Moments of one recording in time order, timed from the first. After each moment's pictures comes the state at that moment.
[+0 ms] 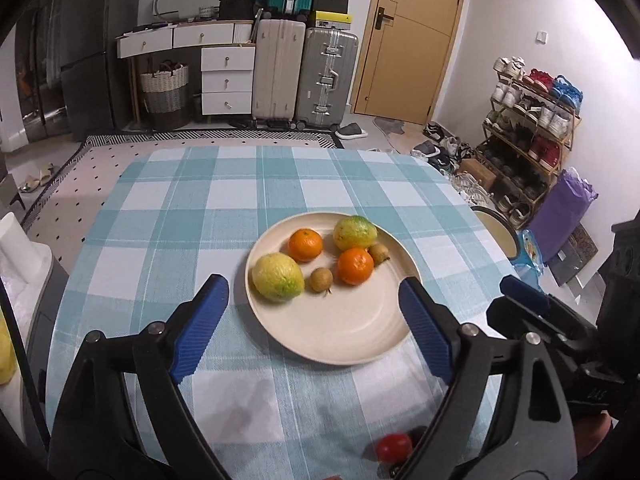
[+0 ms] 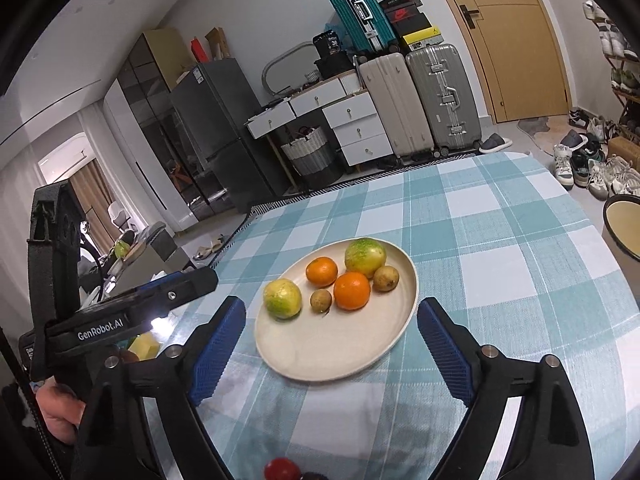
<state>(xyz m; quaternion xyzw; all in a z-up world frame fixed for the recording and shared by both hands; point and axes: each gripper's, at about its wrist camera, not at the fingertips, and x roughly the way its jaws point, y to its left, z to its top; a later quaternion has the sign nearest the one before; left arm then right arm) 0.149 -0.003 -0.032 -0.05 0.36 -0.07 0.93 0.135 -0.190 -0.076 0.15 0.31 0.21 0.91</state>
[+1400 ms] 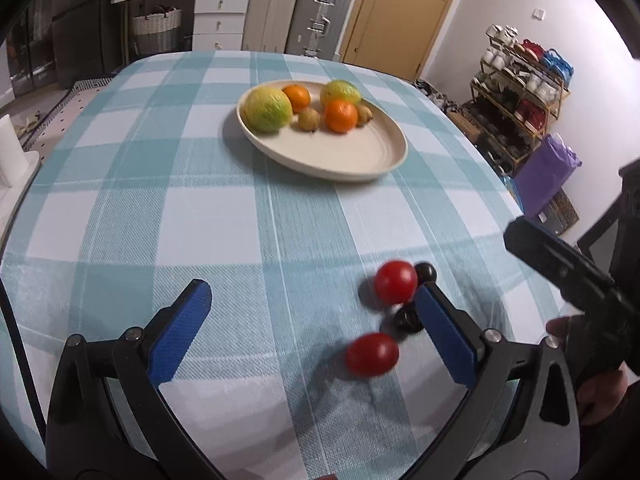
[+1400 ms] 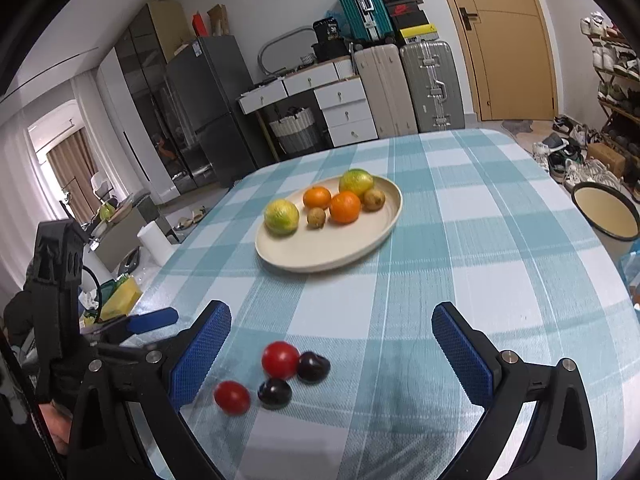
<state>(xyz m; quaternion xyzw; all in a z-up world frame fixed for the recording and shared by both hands) 0.044 -0.003 -0.130 -0.08 0.44 -0.11 0.89 0.041 -0.182 -0.110 0.10 0.34 0.18 0.92</state>
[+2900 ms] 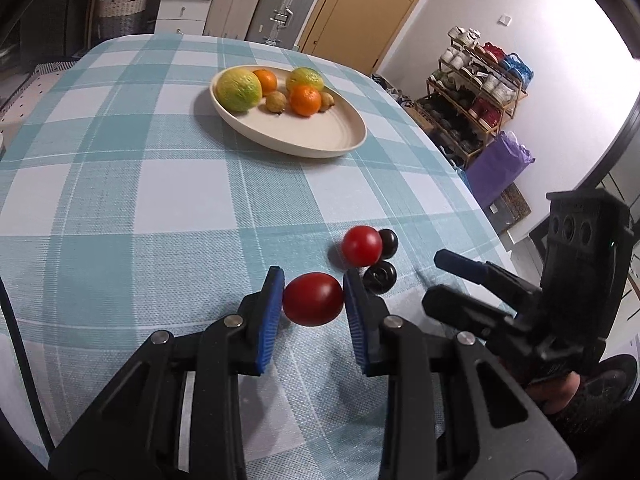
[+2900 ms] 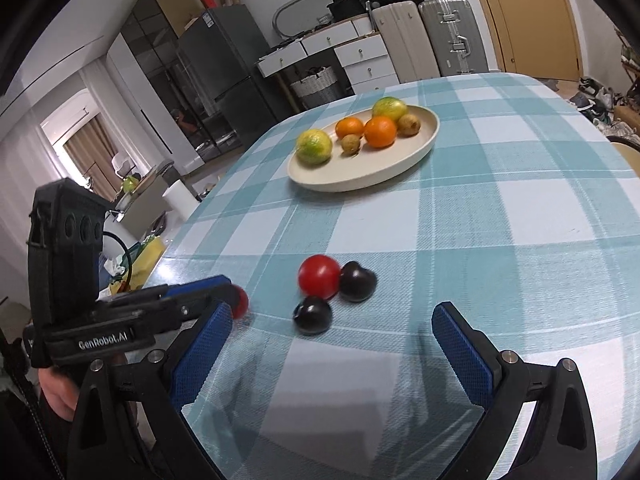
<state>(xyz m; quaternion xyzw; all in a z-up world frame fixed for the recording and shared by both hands) 0.029 0.022 -0.132 -0.13 0.44 -0.20 0.86 0.014 -0.158 -0.149 0.12 0.40 0.24 0.87</state>
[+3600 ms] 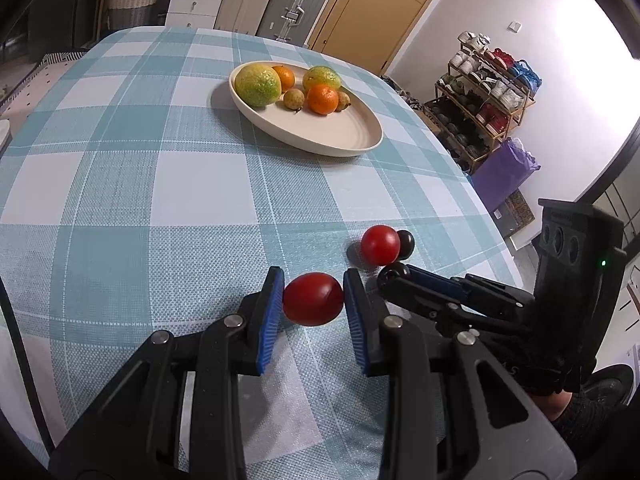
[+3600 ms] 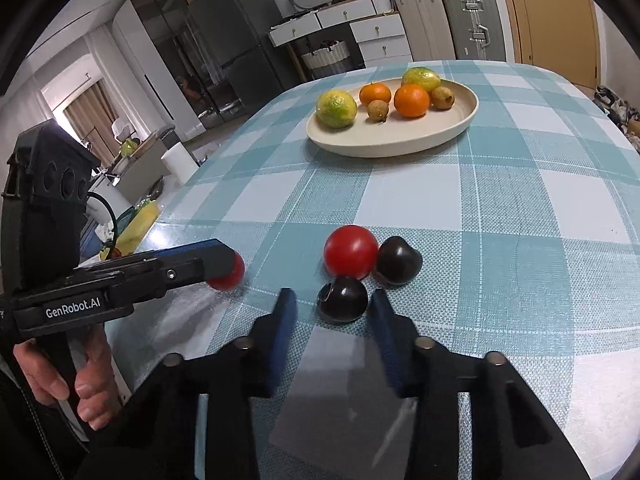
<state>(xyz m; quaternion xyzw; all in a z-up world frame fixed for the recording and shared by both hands) 0.028 0.033 -0.139 -0.14 0.45 -0.19 0.86 0.021 -0.122 -0.165 0.07 0.44 0.25 0.86</state>
